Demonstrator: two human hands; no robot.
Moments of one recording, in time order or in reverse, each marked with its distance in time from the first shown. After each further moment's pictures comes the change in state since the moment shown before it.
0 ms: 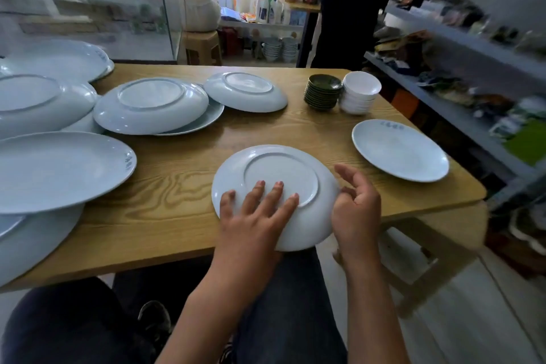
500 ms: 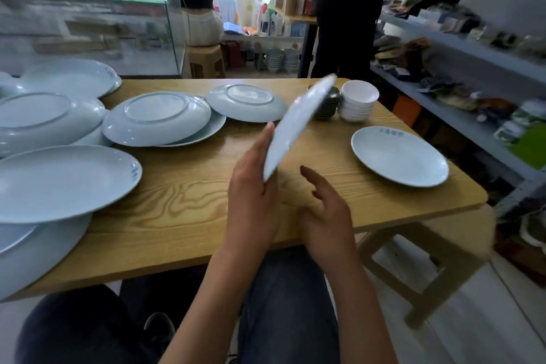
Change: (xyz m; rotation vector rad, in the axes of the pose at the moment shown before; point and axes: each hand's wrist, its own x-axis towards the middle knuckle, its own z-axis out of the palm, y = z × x) left_hand 0.045 0.012 -0.041 -0.941 0.566 -0.207; right_hand -0.021 -0.002 0.007 -0.087 -0.338 -0.235
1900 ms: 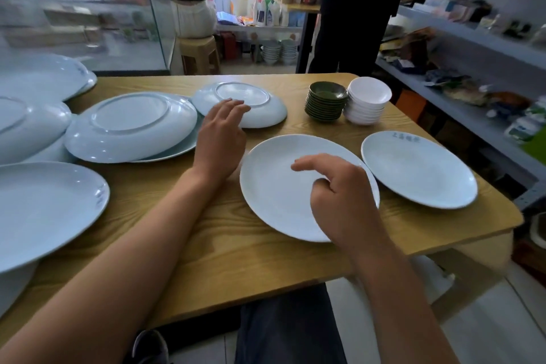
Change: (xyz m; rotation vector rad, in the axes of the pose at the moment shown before) left_hand 0.156 -0.141 0.020 0.653 -0.087 0.251; right_hand 0.080 -0.019 -0.011 -0.343 0.009 -0.207
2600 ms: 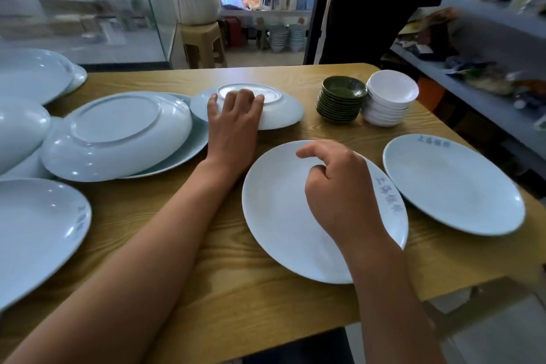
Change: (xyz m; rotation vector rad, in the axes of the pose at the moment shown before) left_hand 0.036 -0.009 0.035 0.449 -0.112 0.128; right_hand 0.053 0.009 0.032 -0.051 0.047 0.093
